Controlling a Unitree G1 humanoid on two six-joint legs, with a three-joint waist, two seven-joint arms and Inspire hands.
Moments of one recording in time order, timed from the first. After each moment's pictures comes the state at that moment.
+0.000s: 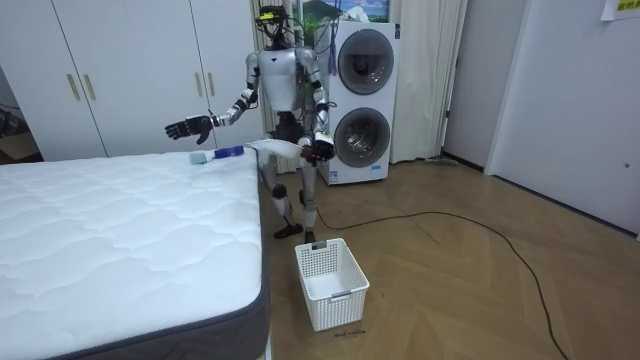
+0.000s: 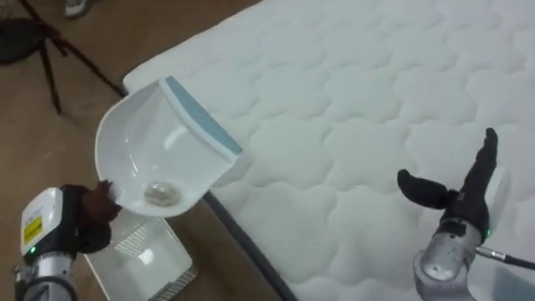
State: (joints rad) left arm 0.07 0.29 -0.01 0.63 0.64 -0.09 0.54; right arm 0.02 -0.37 -0.02 0.50 0.02 -0.20 -0.63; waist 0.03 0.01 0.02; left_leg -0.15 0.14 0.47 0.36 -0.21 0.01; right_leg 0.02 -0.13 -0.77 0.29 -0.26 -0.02
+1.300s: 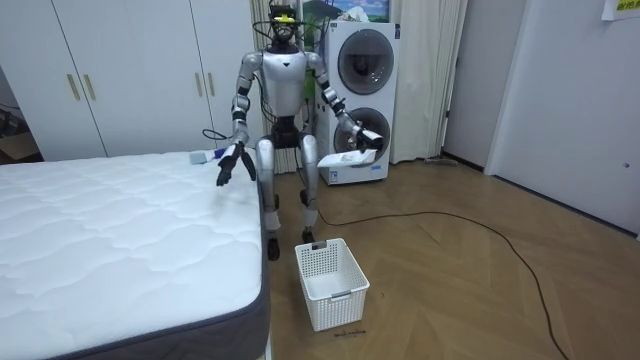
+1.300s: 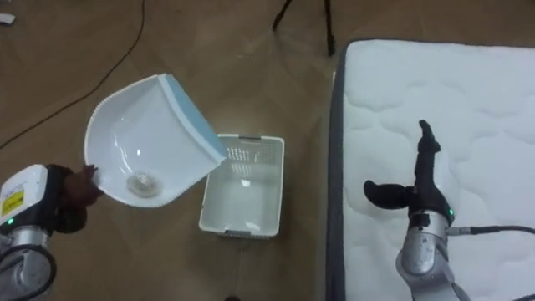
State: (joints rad) left arm -0.16 0.50 -0.09 0.83 0.67 -0.13 0.50; right arm -0.08 -0.39 0.12 0.69 -0.24 -0.22 -0.49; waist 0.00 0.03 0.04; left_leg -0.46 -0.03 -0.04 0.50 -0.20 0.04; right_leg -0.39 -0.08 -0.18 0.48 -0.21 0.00
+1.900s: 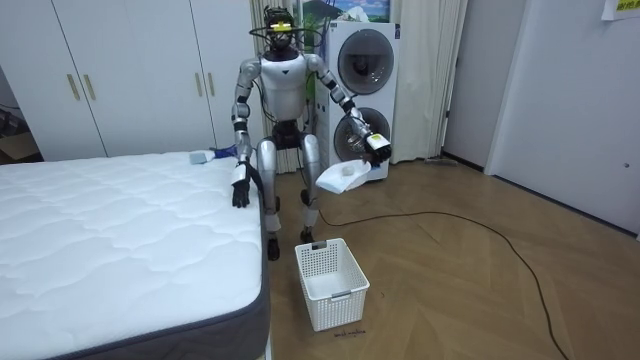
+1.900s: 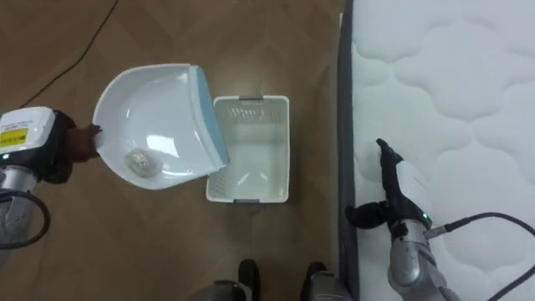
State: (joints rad) left arm -0.40 0.66 -0.39 0.89 0.72 -0.09 0.42; right arm -0.09 -0.44 0.26 0.73 -0.29 -0.20 -0.43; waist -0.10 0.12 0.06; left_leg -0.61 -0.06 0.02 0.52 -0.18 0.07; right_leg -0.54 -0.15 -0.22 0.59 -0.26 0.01
